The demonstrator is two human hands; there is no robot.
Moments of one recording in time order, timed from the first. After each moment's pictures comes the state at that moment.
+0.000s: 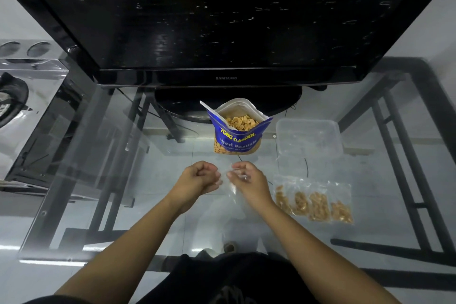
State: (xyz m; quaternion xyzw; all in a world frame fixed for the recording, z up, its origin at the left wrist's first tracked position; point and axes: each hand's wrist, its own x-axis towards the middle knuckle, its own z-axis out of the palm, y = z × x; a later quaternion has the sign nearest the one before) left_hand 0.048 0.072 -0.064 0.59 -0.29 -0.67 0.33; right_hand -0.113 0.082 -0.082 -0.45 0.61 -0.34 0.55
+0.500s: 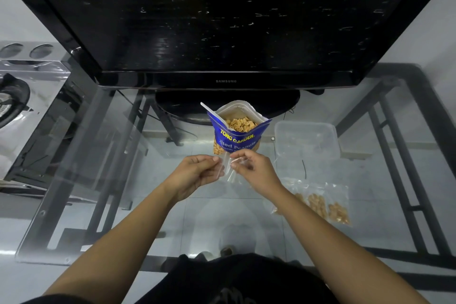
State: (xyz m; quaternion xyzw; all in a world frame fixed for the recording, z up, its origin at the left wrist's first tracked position) left_hand 0.049 0.055 -0.037 0.54 -0.26 -0.73 0.33; right_hand -0.134 0.058 -0.054 -0.55 0.55 -0.32 0.55
